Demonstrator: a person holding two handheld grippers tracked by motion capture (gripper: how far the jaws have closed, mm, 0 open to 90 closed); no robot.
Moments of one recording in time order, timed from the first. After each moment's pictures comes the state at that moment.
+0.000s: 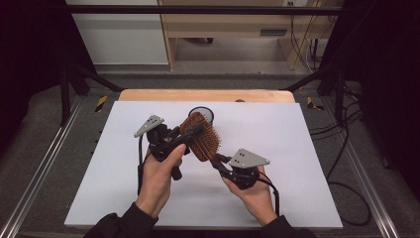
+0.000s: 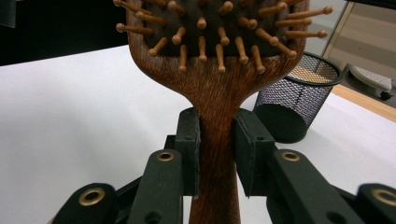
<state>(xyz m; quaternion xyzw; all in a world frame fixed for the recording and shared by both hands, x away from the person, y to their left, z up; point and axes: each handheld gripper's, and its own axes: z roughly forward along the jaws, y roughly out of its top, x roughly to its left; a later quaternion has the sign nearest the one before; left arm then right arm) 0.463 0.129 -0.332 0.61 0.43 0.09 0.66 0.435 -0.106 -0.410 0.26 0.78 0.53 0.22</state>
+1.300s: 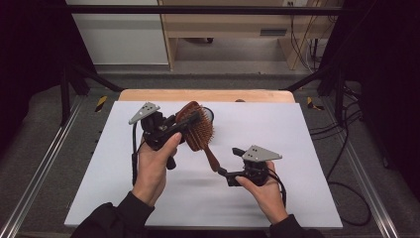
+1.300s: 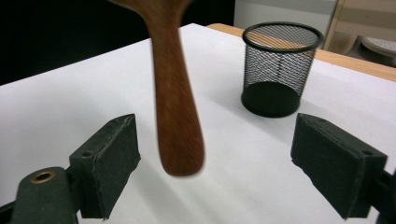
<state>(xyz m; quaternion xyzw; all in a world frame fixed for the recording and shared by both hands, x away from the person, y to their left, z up) 0.475 0.142 -0.301 0.62 0.42 0.13 0.65 0.449 -0.138 -0.423 0.31 0.76 0.54 0.17</state>
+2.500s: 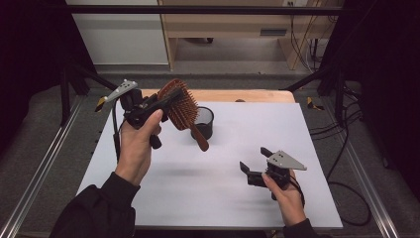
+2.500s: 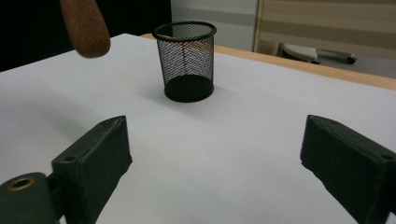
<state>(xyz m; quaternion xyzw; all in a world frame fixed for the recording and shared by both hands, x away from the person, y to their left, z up) 0.505 0.175 -0.266 0.59 0.42 0.15 0.67 0.437 -0.194 -0.441 0.39 0.71 0.53 0.25</state>
